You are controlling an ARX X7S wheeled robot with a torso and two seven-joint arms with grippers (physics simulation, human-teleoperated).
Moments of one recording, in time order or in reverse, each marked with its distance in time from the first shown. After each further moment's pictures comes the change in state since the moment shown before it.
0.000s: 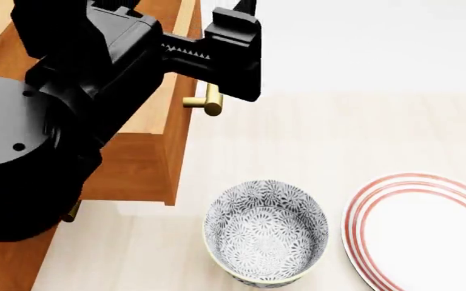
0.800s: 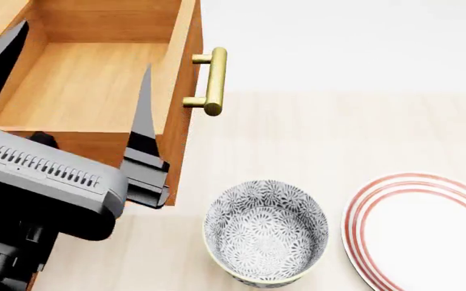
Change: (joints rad) left arm 0.183 -0.222 0.212 0.345 0.781 -0.039 -0.440; right arm 0.003 0.000 -0.007 0.005 0.009 0.003 0.001
